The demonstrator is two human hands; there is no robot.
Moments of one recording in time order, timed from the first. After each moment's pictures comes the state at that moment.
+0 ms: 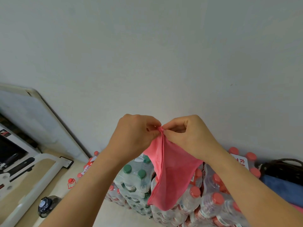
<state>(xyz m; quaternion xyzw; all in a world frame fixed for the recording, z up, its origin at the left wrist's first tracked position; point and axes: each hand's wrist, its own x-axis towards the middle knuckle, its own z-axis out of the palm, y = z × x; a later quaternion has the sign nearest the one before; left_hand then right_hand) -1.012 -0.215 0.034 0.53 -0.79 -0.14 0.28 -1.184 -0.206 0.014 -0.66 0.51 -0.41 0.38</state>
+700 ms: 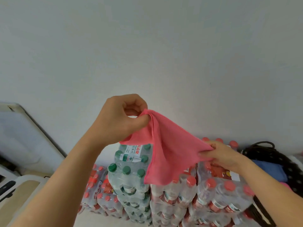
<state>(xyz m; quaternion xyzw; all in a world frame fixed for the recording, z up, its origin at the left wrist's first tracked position) -0.976 -0.203 0.083 0.37 -0.79 -0.31 0.38 -1.284 -0.156 -0.073 -0.48 0.59 -0.32 0.57</state>
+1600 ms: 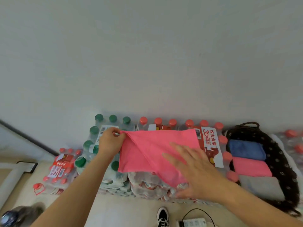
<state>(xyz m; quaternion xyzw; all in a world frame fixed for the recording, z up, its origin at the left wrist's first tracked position) -1.015 -0.290 -0.160 0.69 -0.55 -0.39 0.27 -1.260 -0.118 -0.125 -0.80 0.59 0.04 0.11</state>
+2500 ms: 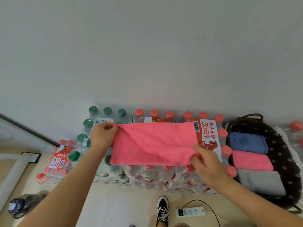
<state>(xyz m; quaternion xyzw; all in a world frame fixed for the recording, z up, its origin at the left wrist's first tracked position) -1.018 -0.293 -0.168 0.71 -0.51 -0.39 0.29 -1.298 -0.115 -0.175 -0.60 0.64 -0.38 0.30</state>
